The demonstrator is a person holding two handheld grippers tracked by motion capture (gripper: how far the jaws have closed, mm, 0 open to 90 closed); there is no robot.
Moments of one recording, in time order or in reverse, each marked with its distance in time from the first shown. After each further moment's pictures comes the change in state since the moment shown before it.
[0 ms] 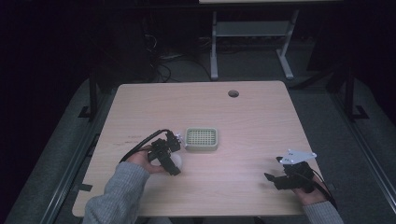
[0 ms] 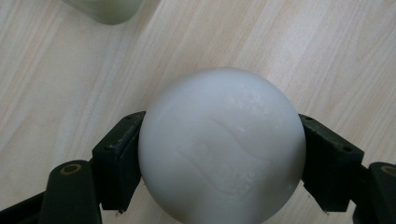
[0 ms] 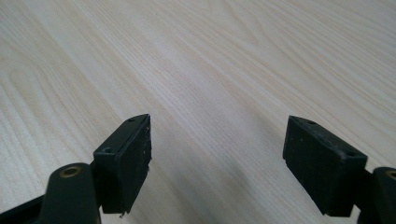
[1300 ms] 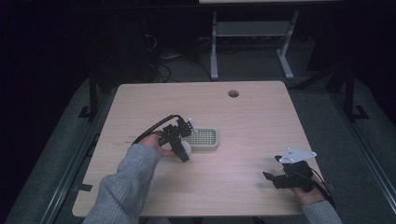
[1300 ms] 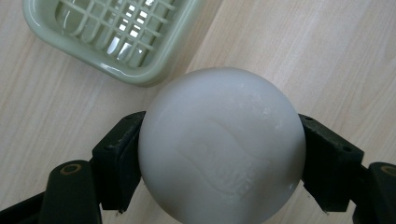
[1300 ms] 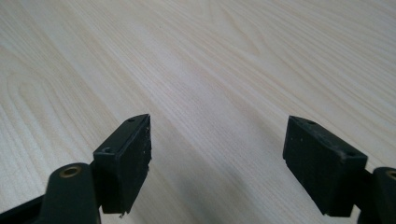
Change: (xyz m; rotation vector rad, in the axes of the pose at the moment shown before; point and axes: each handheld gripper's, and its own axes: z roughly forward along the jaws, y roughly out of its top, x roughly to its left) left arm 0.021 0.048 -0.005 0.034 -0.017 0.014; right arm 0.002 0.005 0.000 -0.023 0.010 0.016
